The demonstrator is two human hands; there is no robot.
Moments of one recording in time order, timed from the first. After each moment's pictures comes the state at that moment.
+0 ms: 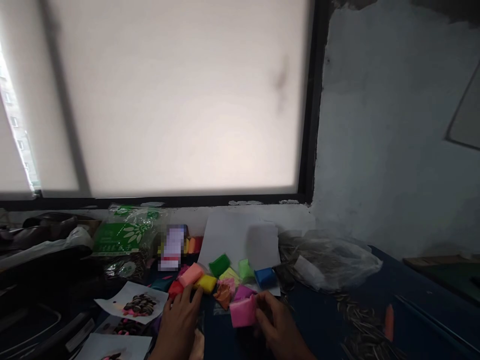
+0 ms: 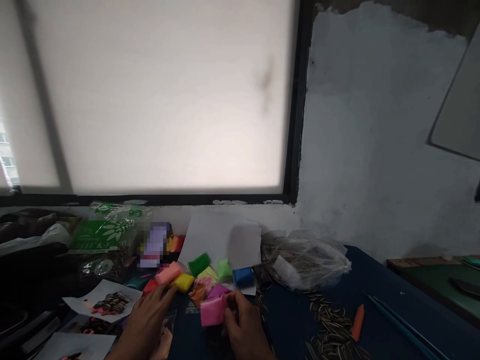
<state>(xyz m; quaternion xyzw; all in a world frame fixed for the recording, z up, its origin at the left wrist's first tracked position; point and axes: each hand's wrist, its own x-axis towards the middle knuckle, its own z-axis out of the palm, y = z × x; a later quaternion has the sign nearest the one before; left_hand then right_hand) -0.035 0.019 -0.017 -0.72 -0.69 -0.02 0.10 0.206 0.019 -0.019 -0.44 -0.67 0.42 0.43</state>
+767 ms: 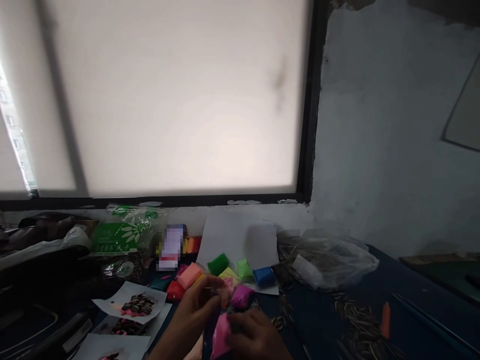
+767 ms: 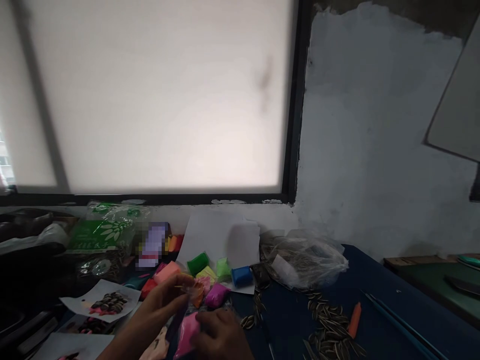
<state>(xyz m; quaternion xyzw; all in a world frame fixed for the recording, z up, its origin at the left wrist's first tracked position) -0.009 0.010 0.021 -0.62 -0.47 -0.49 -0.38 0.190 0.017 -0.038 -0.20 -0.87 -0.08 0.45</state>
